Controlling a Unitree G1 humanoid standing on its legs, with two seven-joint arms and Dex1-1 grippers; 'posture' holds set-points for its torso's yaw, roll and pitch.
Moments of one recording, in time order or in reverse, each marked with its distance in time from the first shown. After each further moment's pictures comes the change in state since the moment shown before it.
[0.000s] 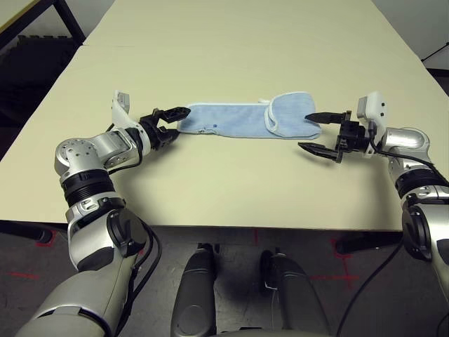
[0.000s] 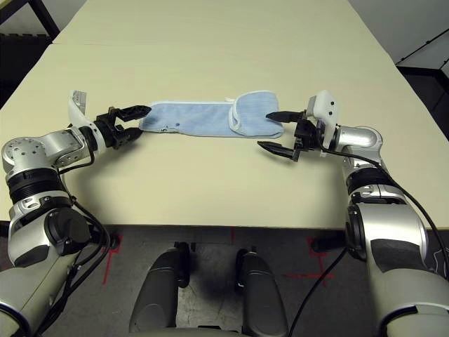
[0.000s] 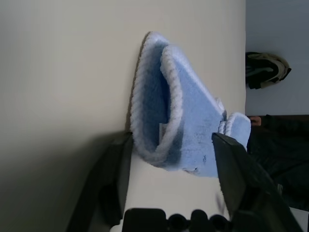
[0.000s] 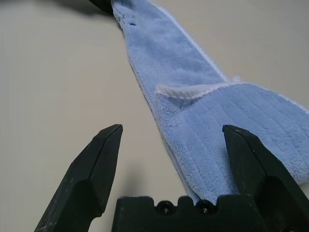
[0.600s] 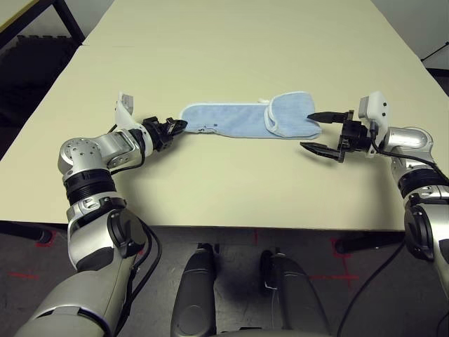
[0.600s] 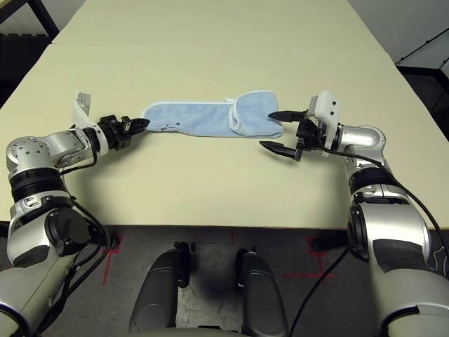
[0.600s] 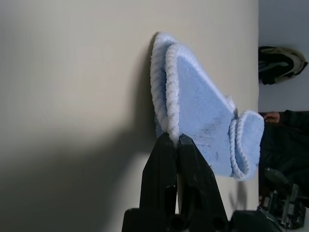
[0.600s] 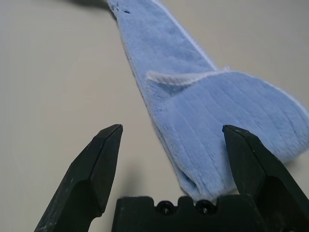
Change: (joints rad) left arm 0.021 0.071 -0.043 -0.005 0.001 0.010 -0.015; right arm 0.000 -0.013 0.000 0.000 -0.014 -0.009 -0.007
